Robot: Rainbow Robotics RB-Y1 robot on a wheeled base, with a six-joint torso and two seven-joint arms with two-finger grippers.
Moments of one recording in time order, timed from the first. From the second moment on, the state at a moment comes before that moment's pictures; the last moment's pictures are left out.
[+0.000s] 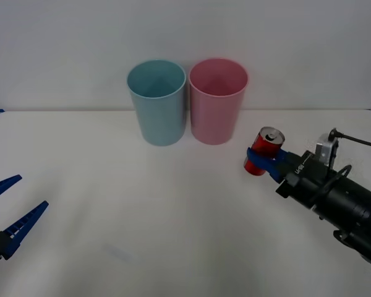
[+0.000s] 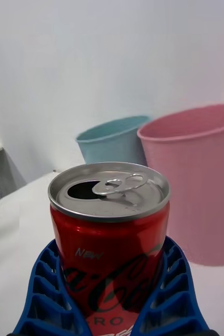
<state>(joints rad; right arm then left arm) 0.03 -0.38 -0.06 -1.68 1.11 -0.86 -0.15 0.35 0.40 0.52 -1.66 -0.96 -1.22 0.00</state>
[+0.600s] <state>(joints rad) -0.18 -0.44 0.03 -1.70 1.05 -0.77 -0.24 0.35 0.40 0.52 -1.66 -0.96 -1.22 0.00</state>
